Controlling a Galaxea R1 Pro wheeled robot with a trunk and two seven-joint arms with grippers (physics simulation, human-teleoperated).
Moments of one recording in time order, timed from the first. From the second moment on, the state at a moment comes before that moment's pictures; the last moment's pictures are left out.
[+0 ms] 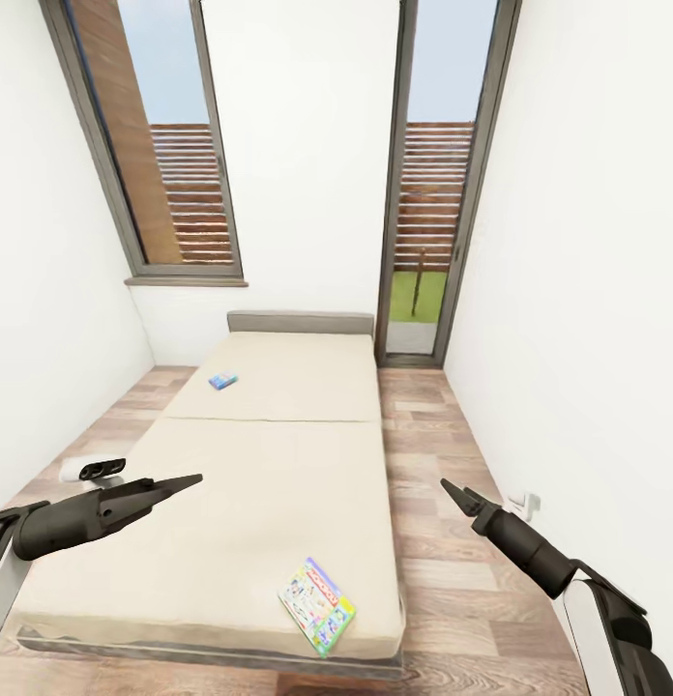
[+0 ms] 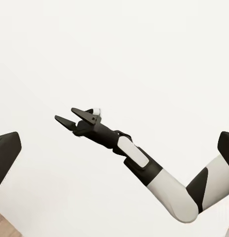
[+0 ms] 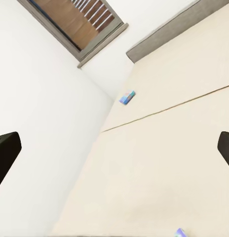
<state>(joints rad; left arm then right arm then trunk) -0.36 0.35 0.25 -1.45 0.47 0.93 -1.56 -0.22 0.01 -0.36 -1.45 -0.44 0.54 0.73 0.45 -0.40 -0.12</state>
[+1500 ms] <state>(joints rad) -0.37 0.29 0.22 -1.26 0.46 0.96 -0.97 -0.22 -0.01 -0.36 -1.43 -0.44 0.54 0.73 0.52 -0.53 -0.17</state>
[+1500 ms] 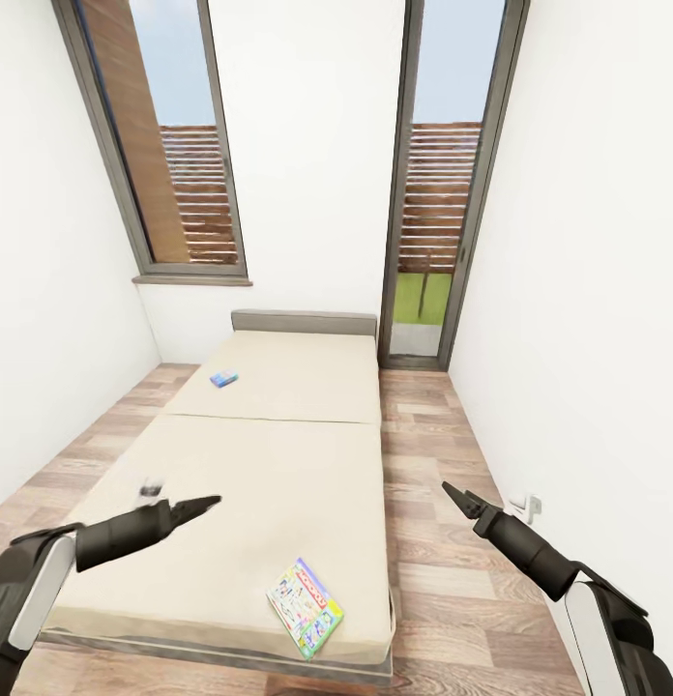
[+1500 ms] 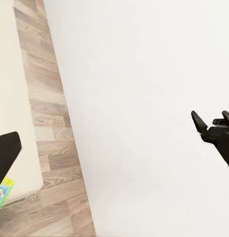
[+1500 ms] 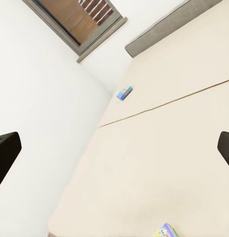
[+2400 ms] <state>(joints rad) -0.37 0.30 0.10 -1.15 0.42 0.97 -0.72 -0.22 -0.01 -0.36 -1.43 -0.43 0.54 0.73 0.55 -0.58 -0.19</state>
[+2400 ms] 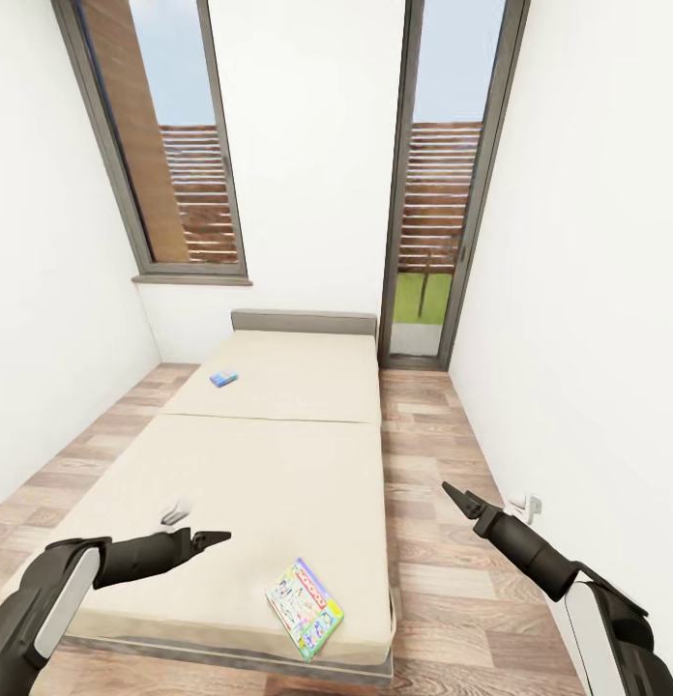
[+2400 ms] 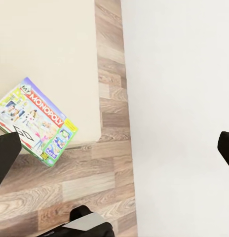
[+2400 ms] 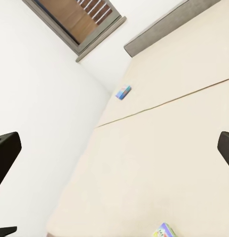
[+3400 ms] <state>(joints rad) -0.38 0.29 0.09 -1.16 0.42 0.97 -0.72 -0.22 0.00 -0.36 -1.43 -0.43 0.54 0.73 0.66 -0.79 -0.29</state>
